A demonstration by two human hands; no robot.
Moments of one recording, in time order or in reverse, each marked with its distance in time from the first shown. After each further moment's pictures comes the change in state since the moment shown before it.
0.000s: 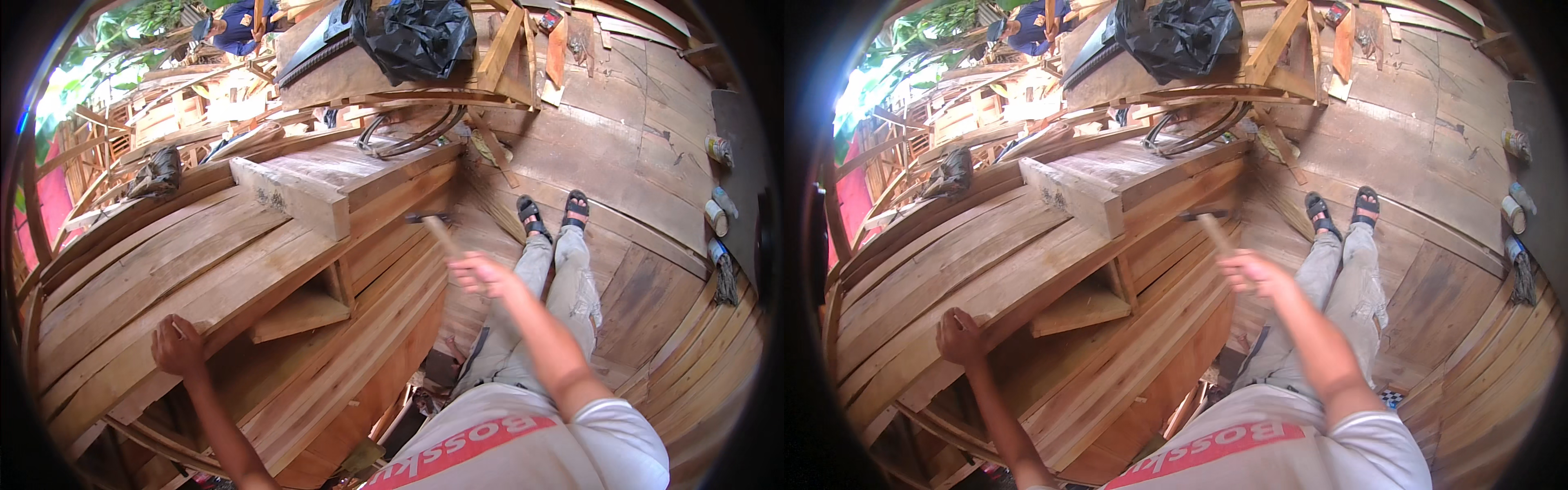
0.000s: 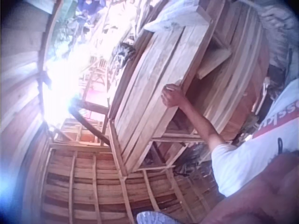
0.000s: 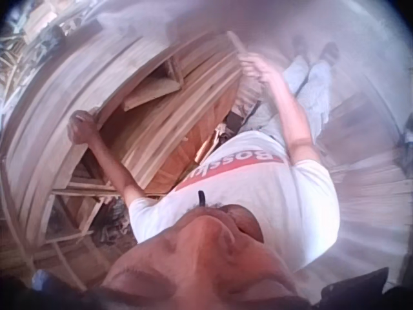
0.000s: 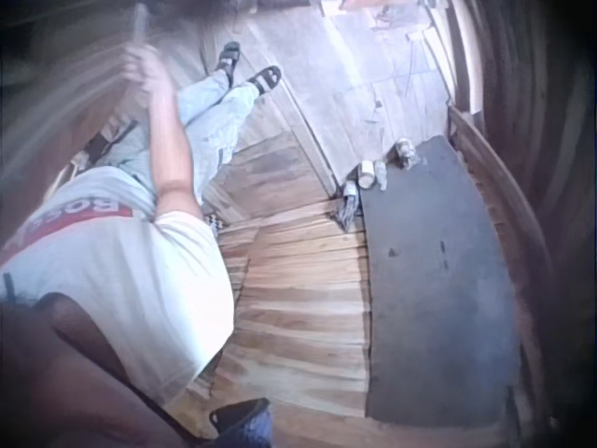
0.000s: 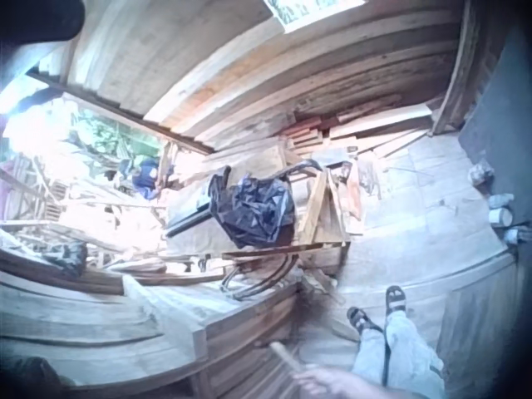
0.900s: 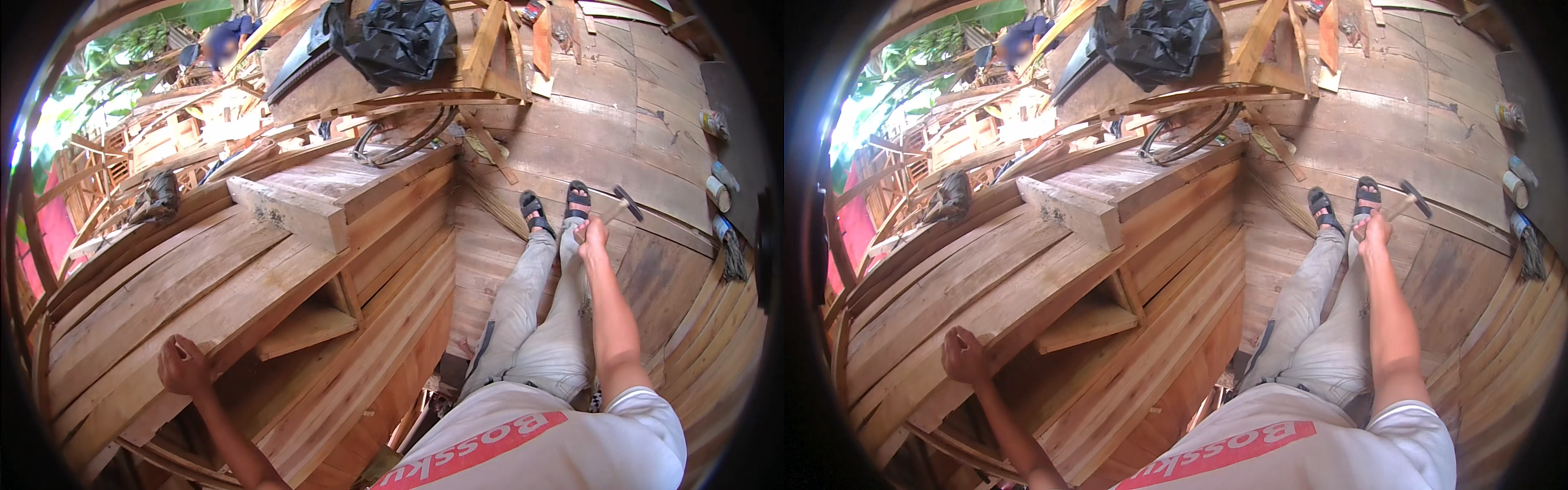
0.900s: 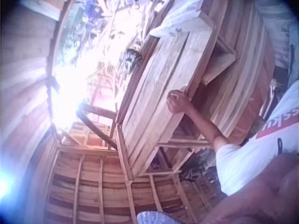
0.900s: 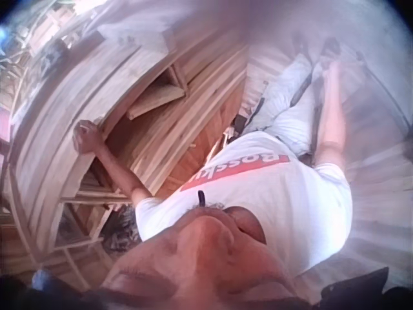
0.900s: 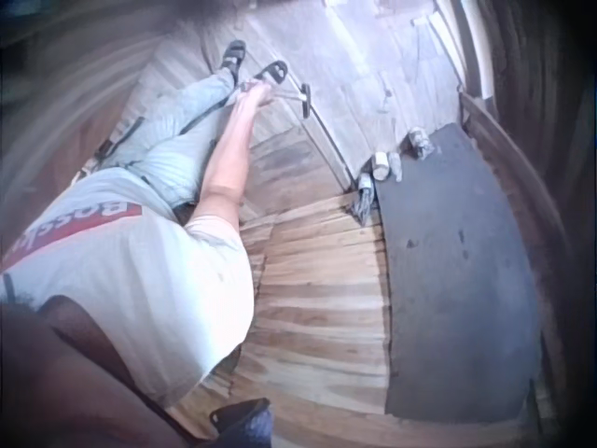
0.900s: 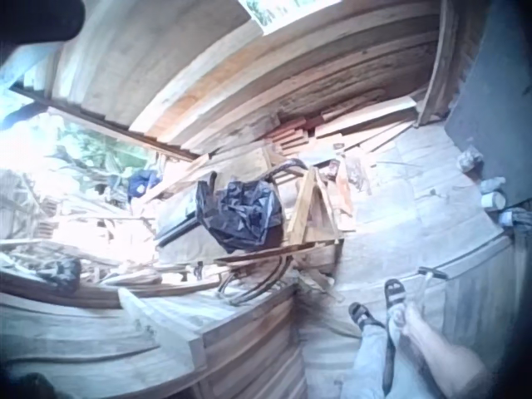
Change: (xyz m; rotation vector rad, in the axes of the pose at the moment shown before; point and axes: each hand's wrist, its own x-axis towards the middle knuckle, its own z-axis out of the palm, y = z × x) left_hand -0.001 0.003 -0.008 -0.034 -0.010 -0.102; right_hand -0.070 -0.042 -0.238 0.385 1.139 -0.820
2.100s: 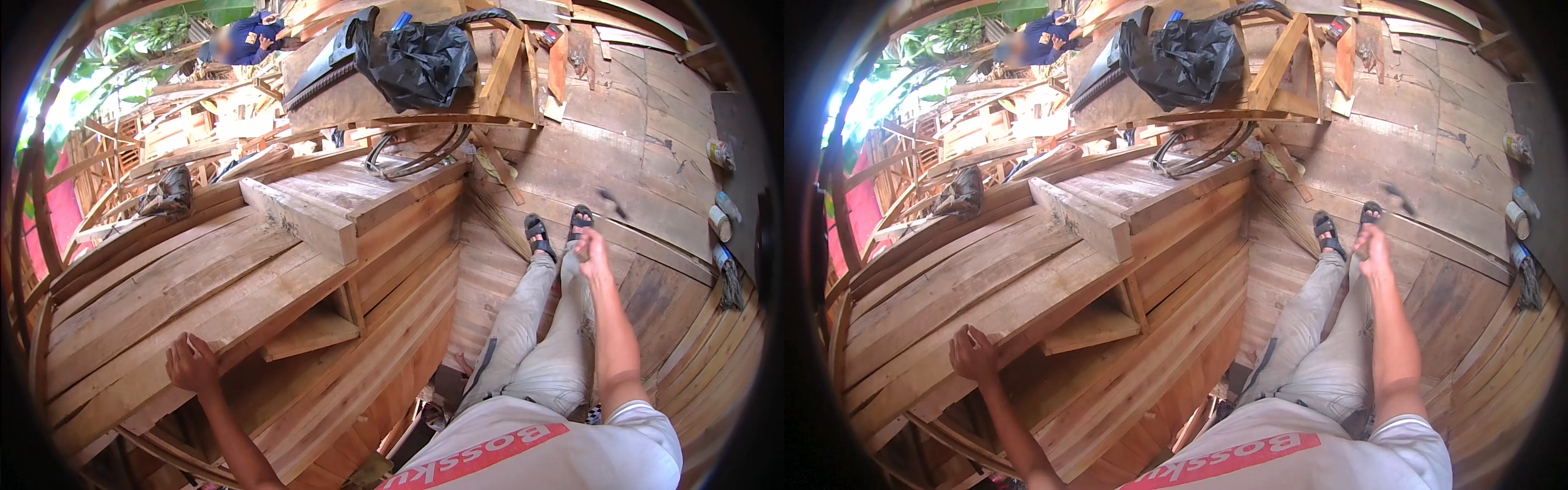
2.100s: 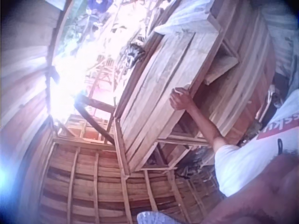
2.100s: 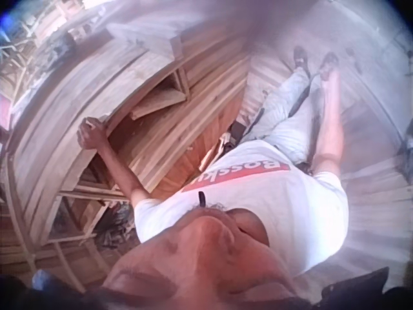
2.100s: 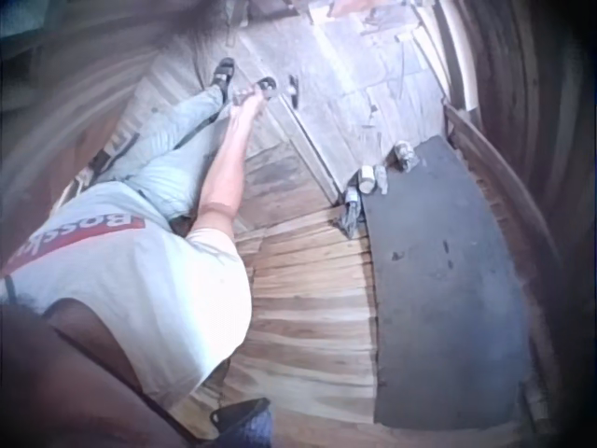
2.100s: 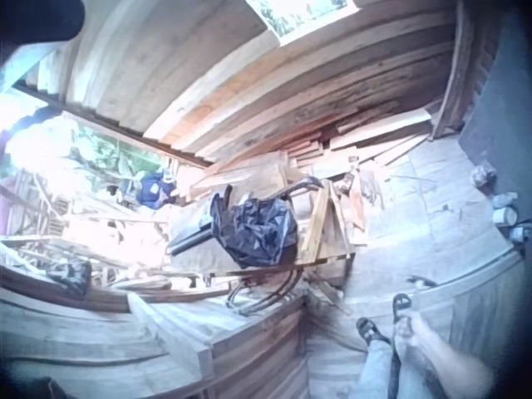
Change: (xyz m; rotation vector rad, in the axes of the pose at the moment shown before) left_hand 0.000 -0.002 -0.004 0.036 -0.109 0.010; right_hand -0.049 -0.054 0.031 0.069 -0.295 0.164
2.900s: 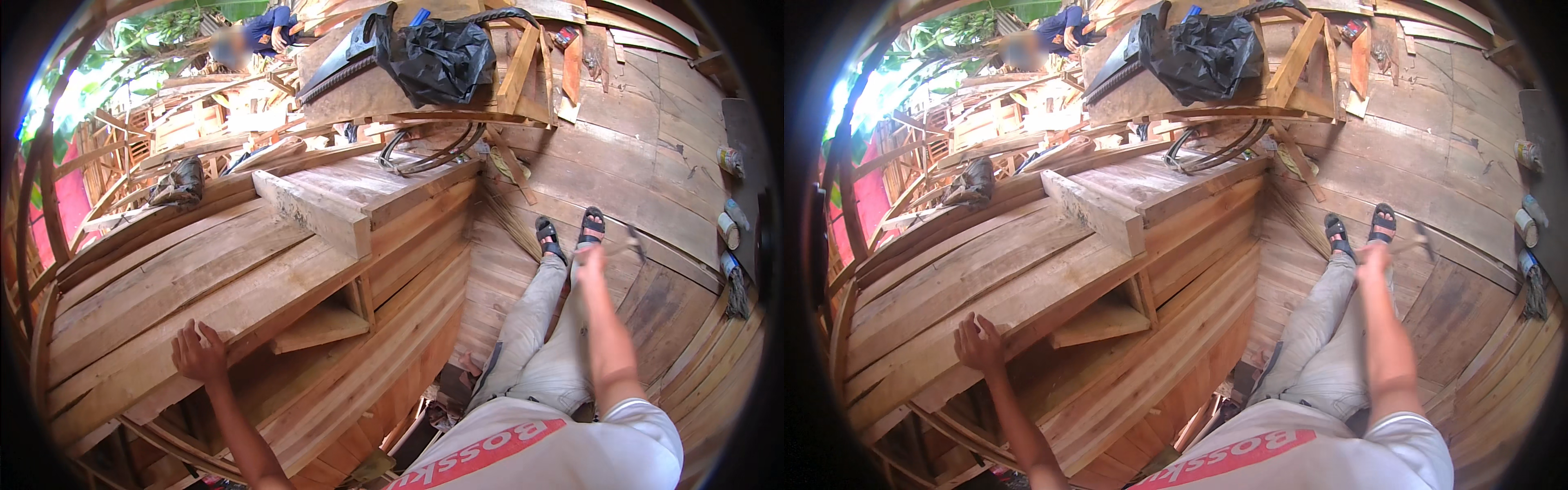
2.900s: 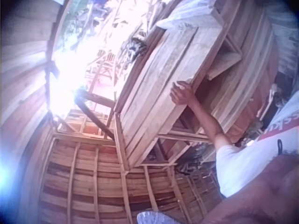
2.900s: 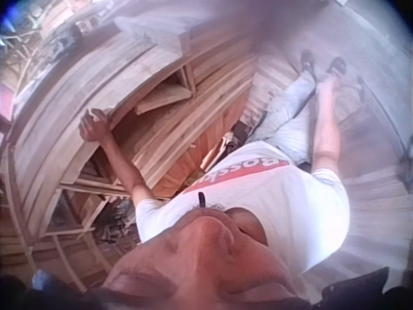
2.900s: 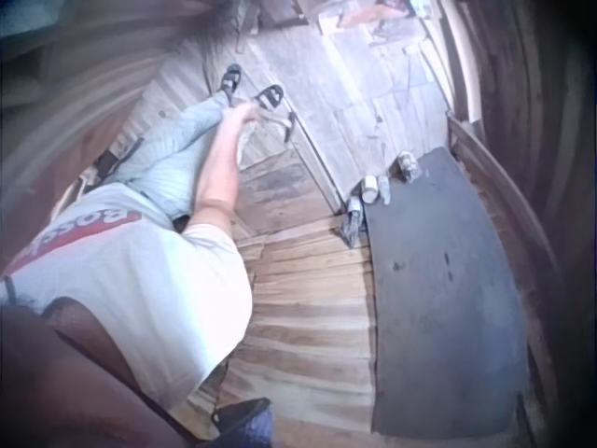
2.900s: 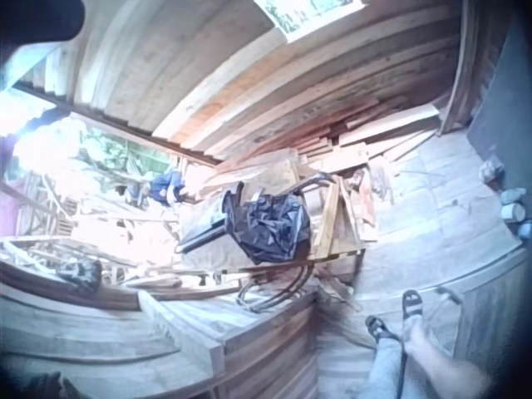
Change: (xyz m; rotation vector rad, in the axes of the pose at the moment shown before) left_hand 0.004 0.004 0.000 -0.006 0.113 0.072; right_hand 0.069 0.080 -0.050 -0.016 0.332 -0.038
